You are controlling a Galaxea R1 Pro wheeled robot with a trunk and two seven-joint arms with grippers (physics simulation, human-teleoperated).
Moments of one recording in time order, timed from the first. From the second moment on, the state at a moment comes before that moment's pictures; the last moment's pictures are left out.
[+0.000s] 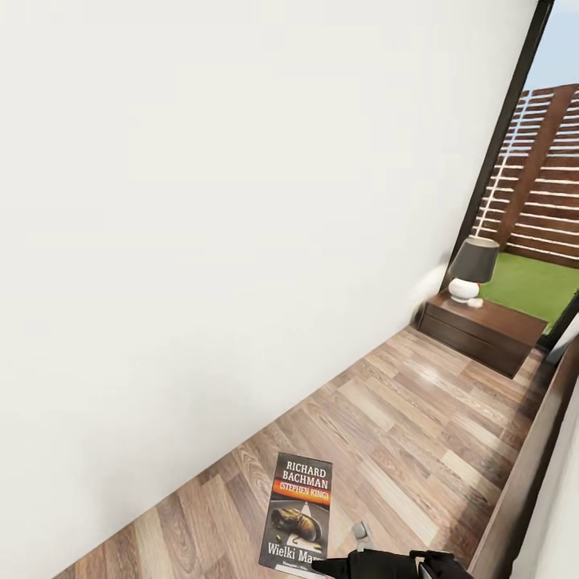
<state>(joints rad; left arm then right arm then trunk) -0.07 0.10 0.00 -0.06 0.08 -0.22 0.13 -0.43 -0.06 0.08 -0.34 -0.17 0.29 1.26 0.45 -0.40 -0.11</state>
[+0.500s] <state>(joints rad) -0.07 0.10 0.00 -0.06 0.08 -0.22 0.13 -0.43 -0.06 0.08 -0.34 -0.17 0.29 1.26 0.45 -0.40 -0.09</state>
